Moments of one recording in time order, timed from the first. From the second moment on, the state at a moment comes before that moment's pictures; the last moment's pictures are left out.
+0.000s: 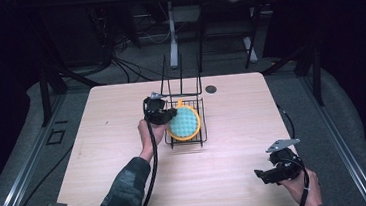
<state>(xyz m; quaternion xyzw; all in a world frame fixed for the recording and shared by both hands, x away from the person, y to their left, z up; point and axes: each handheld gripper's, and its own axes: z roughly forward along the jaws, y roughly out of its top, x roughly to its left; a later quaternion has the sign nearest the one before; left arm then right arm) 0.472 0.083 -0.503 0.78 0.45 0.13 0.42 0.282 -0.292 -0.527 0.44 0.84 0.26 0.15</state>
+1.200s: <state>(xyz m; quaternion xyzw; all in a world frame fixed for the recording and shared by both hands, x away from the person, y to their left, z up) 0.495 0.076 -0.522 0.79 0.46 0.11 0.39 0.280 -0.292 -0.527 0.45 0.84 0.26 0.15</state>
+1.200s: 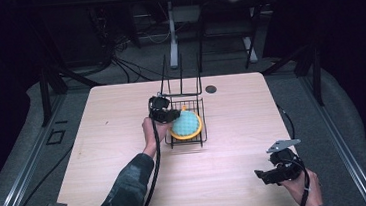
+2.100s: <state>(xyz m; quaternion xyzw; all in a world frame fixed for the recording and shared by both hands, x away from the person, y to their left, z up) 0.449 0.126 -0.489 0.79 0.47 0.14 0.37 0.276 -0.286 -0.524 0.44 0.84 0.27 0.15</state>
